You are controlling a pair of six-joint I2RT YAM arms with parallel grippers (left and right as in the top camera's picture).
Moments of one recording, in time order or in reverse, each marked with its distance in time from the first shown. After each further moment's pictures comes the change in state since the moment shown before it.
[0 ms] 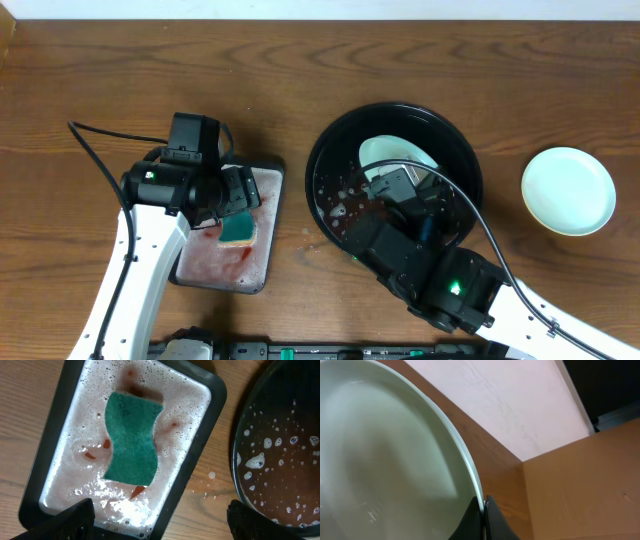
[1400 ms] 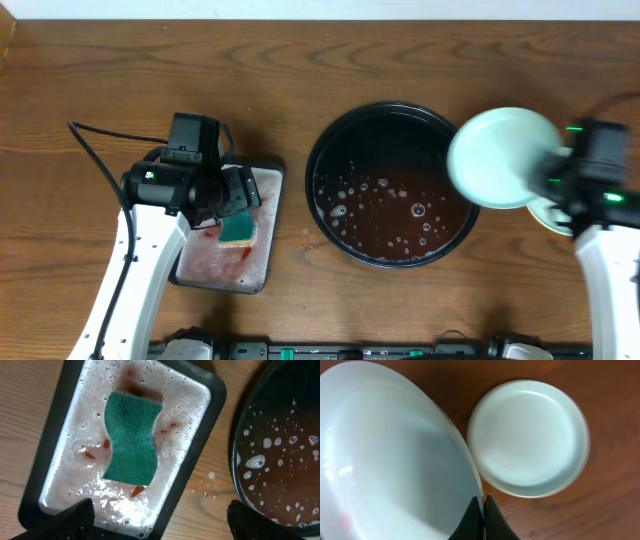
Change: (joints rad) left arm 0.000 0.000 0.000 0.000 0.000 0.000; right arm -1.286 0.031 0.000 0.019 -1.061 0.256
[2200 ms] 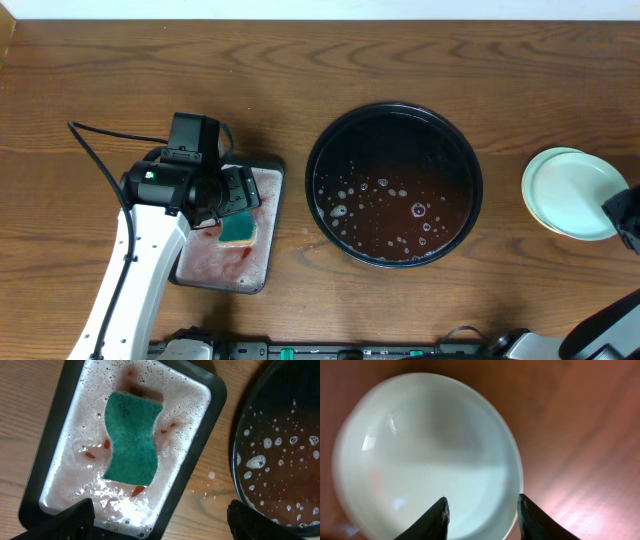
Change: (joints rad) left arm 0.000 0.000 0.000 0.000 0.000 0.000; right arm -0.525 0.313 0.000 0.130 -0.233 0.051
